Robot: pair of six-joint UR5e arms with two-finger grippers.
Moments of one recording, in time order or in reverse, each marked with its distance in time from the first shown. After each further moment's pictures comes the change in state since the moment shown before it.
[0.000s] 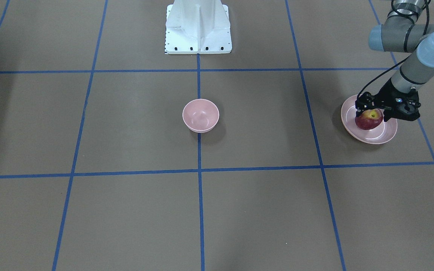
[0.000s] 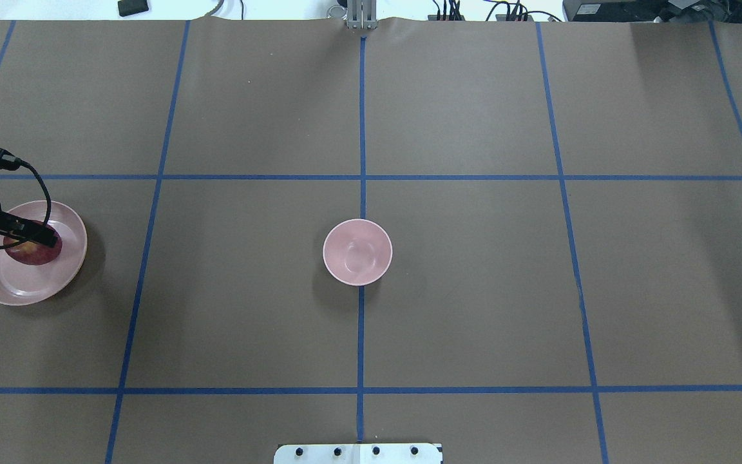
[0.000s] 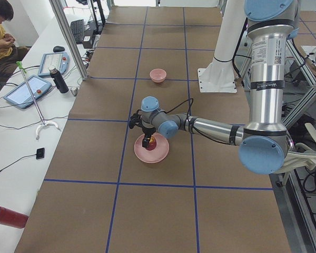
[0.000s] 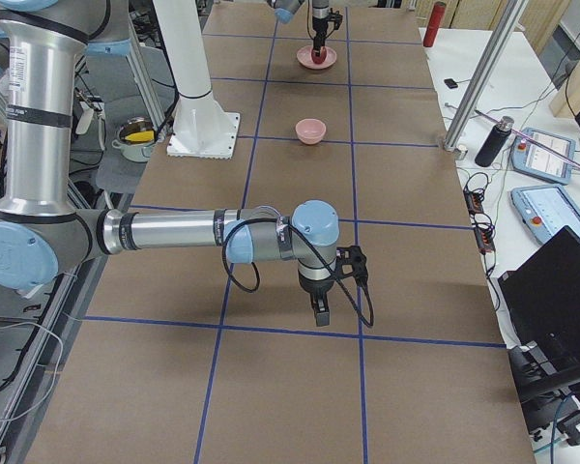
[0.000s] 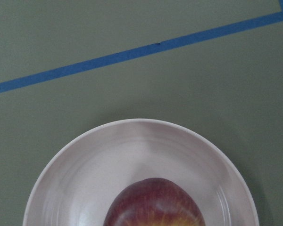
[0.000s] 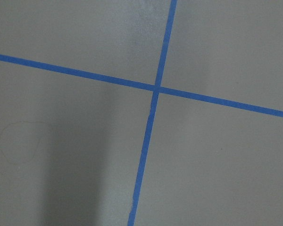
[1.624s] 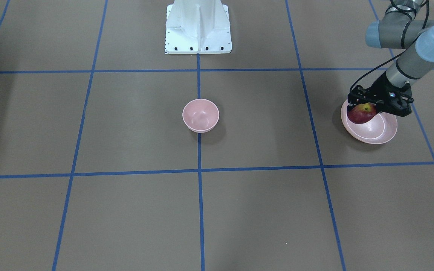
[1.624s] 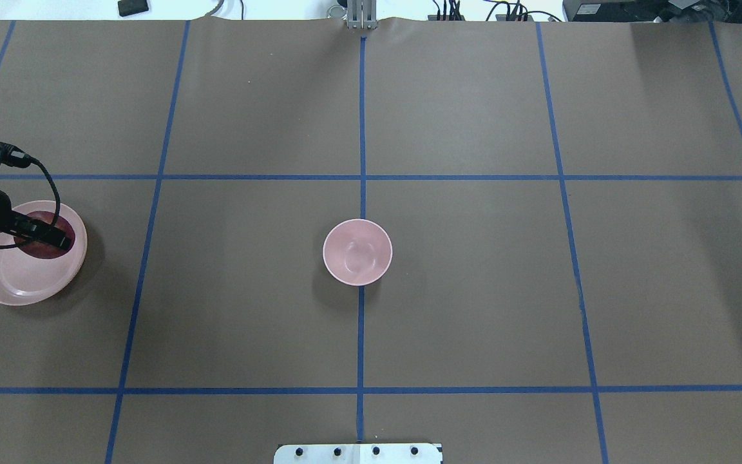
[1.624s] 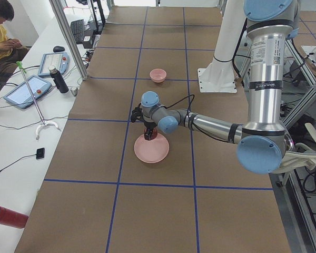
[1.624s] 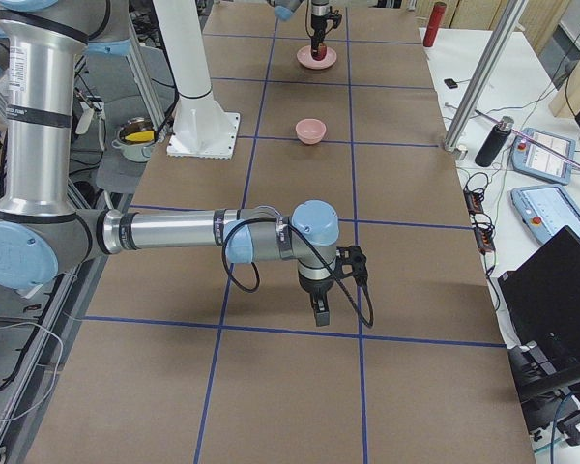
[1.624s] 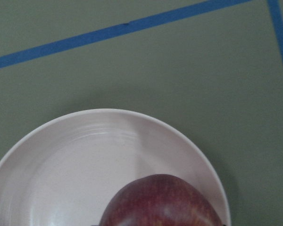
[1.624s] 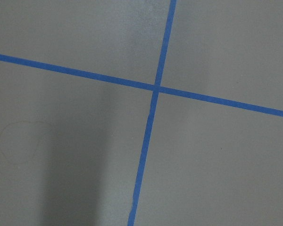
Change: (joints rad) left arm -0.005 -0.025 -0.076 0.029 -0.089 -0.022; right arm 0.000 -0.001 0.001 0.000 0.000 0.001
